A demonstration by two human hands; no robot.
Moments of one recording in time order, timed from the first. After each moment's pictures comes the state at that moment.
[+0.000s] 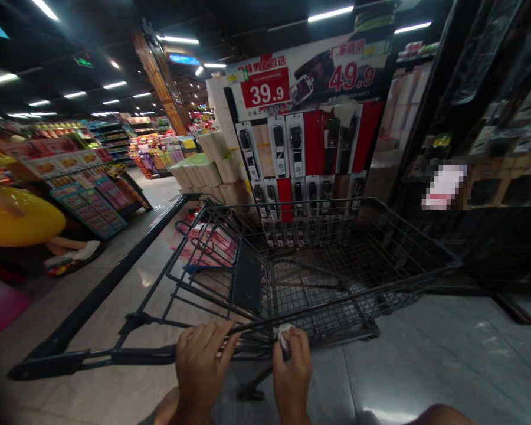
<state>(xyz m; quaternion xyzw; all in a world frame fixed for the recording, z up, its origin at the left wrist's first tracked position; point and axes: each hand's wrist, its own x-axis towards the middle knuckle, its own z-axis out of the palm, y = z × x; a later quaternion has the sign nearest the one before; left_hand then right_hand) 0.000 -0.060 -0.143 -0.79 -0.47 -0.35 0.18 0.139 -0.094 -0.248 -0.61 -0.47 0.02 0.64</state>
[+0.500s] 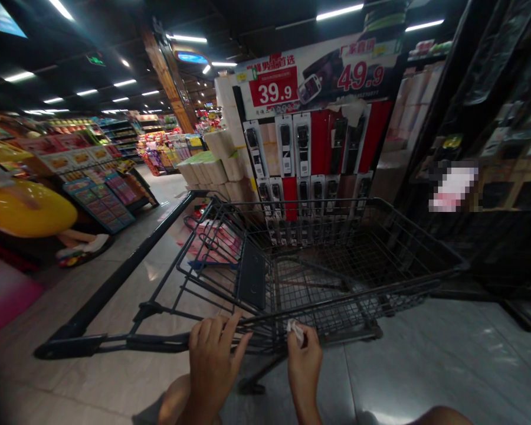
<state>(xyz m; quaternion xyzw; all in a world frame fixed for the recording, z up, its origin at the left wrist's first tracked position) 0.007 -0.074 -0.145 -0.78 -0.52 -0.27 0.21 0.154 -0.089 -0.253 -0.67 -0.25 0.32 0.63</state>
